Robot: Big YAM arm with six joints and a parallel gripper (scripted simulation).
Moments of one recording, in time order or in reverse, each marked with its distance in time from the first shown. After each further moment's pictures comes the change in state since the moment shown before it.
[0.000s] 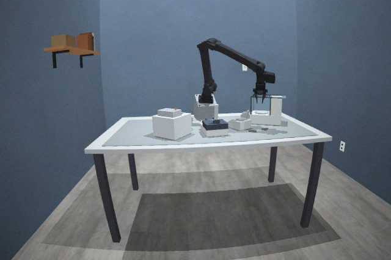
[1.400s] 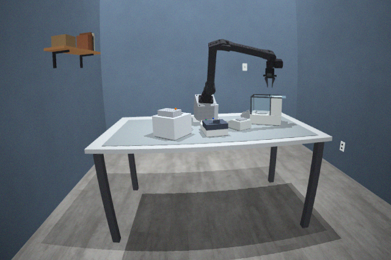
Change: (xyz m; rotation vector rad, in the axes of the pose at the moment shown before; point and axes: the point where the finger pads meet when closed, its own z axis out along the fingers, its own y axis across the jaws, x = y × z) arm 0.186 0.080 -0.081 -0.031 -0.099 0.117
